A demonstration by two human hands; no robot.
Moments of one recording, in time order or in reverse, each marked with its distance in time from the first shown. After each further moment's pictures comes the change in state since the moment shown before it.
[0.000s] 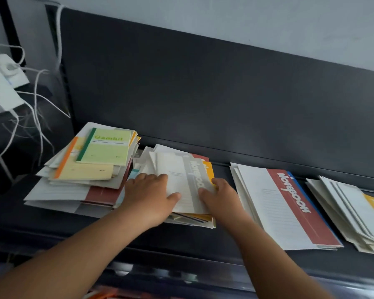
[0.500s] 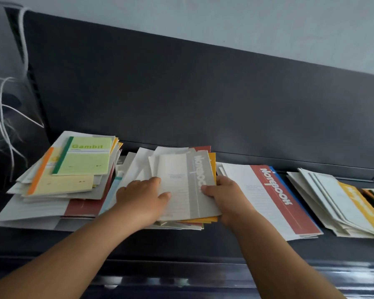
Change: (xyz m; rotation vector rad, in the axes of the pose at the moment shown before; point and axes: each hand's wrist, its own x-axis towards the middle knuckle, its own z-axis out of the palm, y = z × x) left_hand 0.006 0.015 -0.012 -0.142 -0.127 0.008; right_hand 0.011 0.015 -0.025 0.667 0.003 0.190
